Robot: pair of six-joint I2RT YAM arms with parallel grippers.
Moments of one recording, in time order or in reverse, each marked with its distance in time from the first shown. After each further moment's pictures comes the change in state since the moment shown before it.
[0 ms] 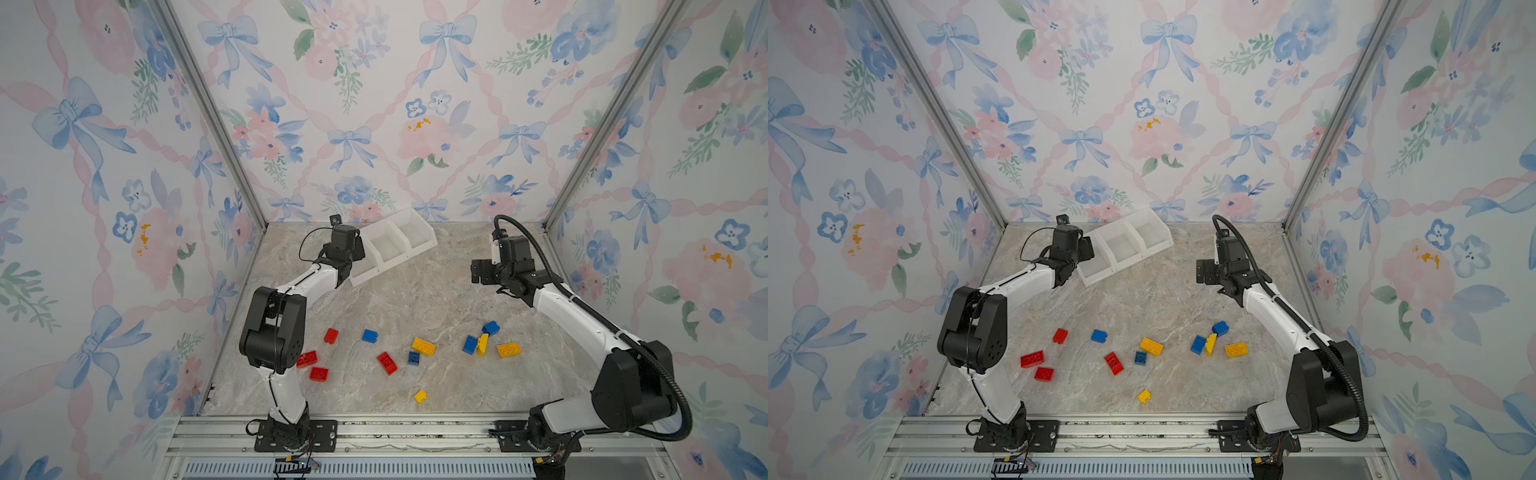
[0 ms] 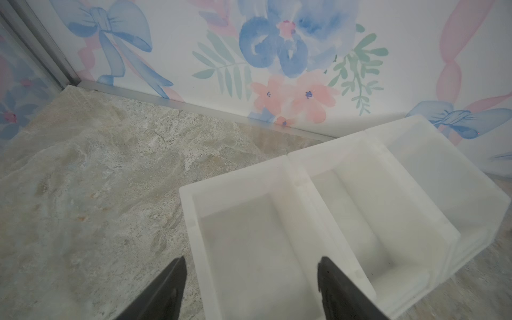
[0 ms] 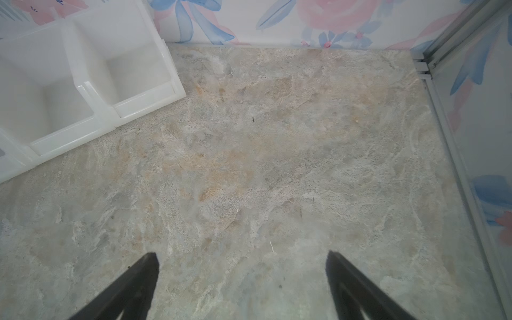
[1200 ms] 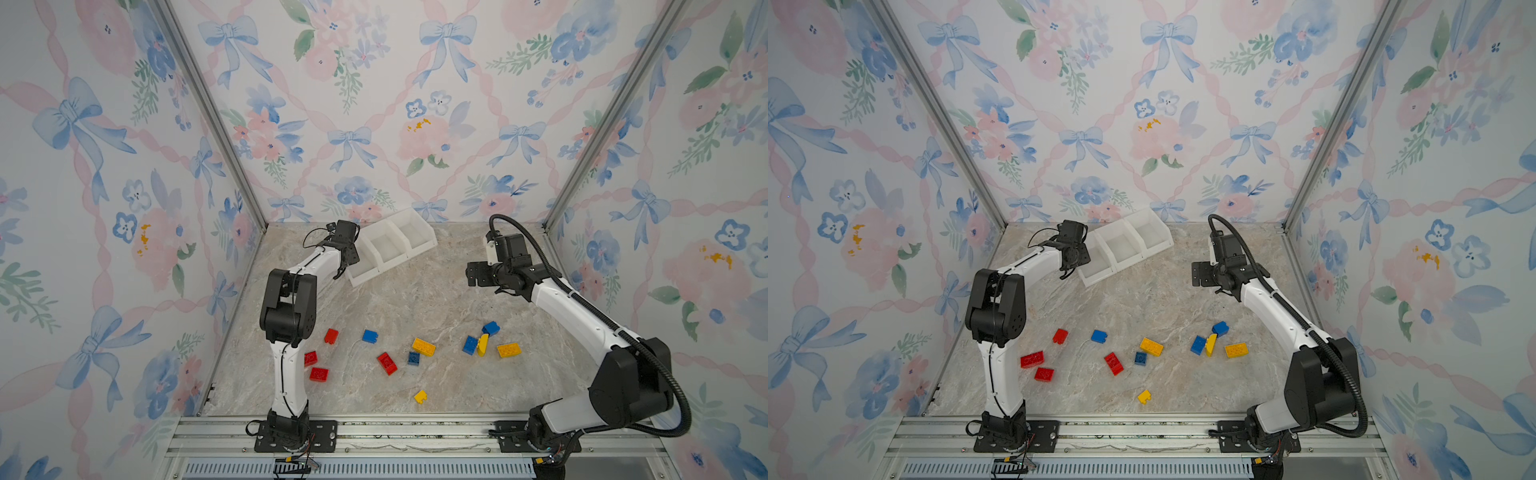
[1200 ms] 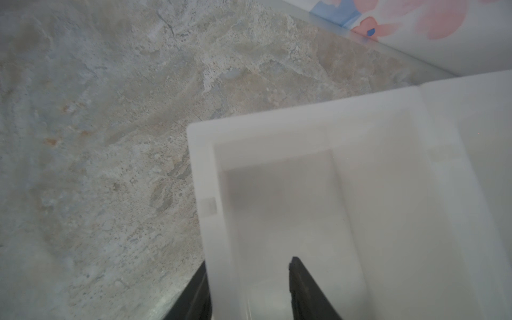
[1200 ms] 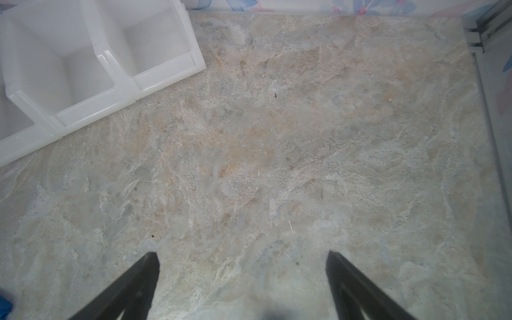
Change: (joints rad) left arm 0.055 0.246 0.293 -0.407 0.054 -0.152; right arm 0.020 0.026 0.066 -0.119 -0.058 0.009
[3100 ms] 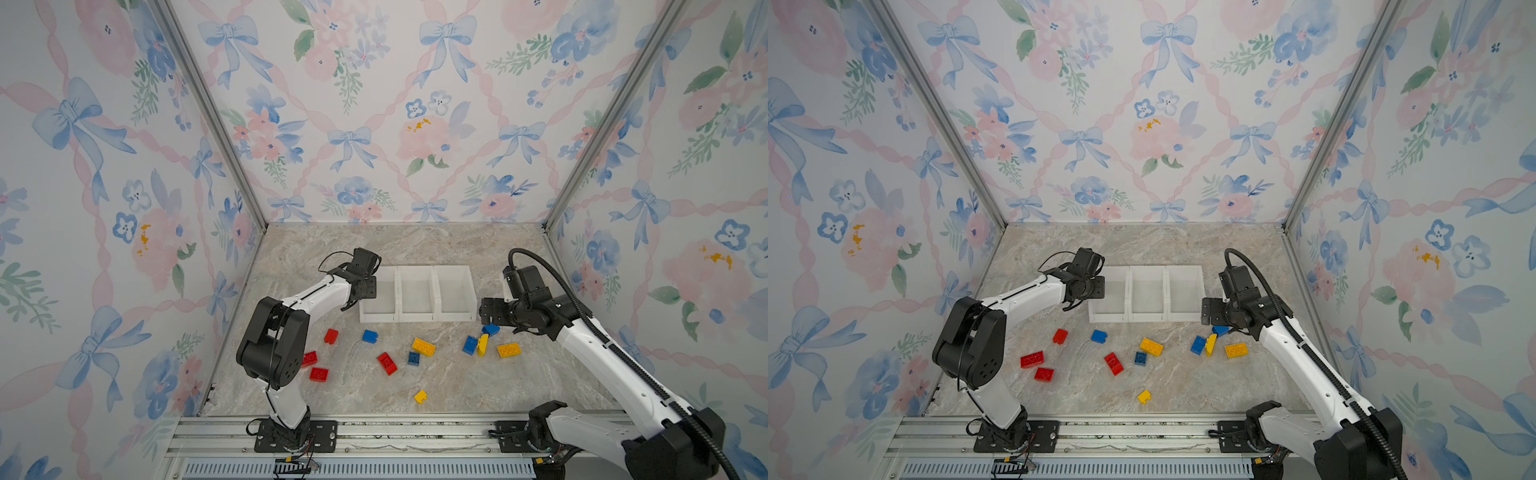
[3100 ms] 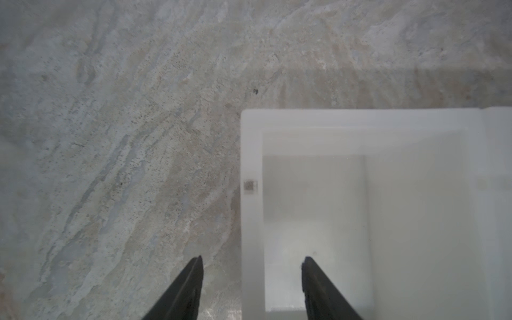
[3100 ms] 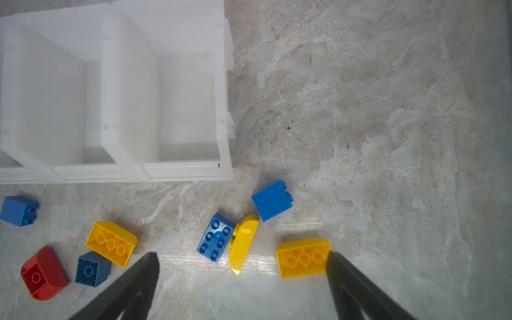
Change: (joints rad) left arm -0.220 -0.389 -0.419 -0.009 0.045 0.122; right arm 0.063 -0.359 -0.209 -0.382 0.014 0.227
